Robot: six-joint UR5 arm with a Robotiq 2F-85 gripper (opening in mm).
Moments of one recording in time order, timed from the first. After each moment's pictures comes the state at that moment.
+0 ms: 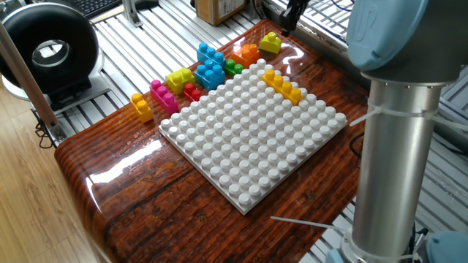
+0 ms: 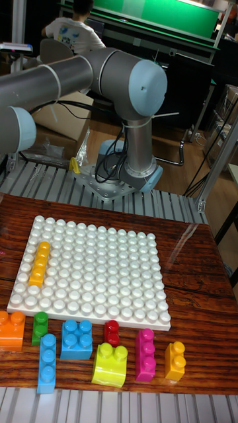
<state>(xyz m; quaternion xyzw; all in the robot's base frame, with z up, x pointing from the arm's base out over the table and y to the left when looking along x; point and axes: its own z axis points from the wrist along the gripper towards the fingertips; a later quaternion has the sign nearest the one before) 0.715 -0.275 0.052 -0.18 0.98 0.01 0.07</state>
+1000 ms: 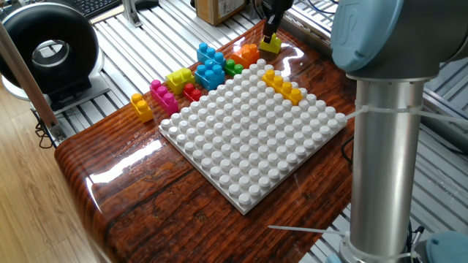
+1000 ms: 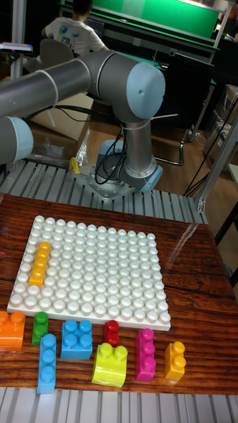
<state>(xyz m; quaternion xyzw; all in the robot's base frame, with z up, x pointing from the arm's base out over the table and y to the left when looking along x) 0.719 -0.277 0.034 -0.21 0.98 0.01 0.07</state>
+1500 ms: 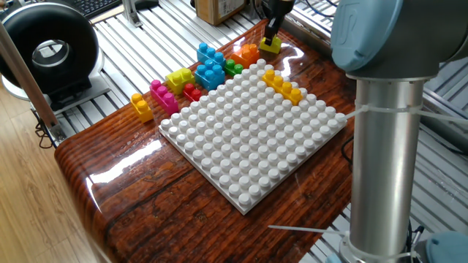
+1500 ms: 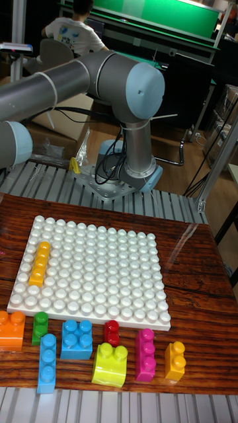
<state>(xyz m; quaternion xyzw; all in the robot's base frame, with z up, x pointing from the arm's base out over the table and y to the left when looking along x) 0.716 -0.280 0.026 -0.20 0.98 0.01 0.06</state>
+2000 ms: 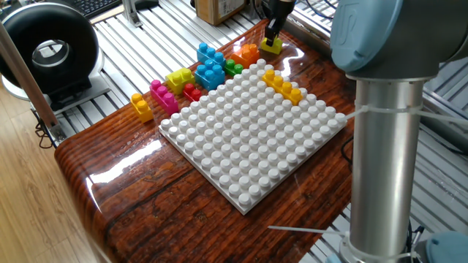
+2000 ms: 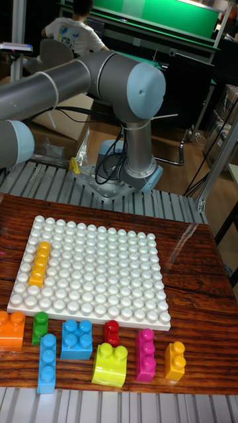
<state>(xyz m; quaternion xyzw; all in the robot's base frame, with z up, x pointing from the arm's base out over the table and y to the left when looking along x) 0.710 -0.283 0.029 -0.17 0.98 0.00 0.05</state>
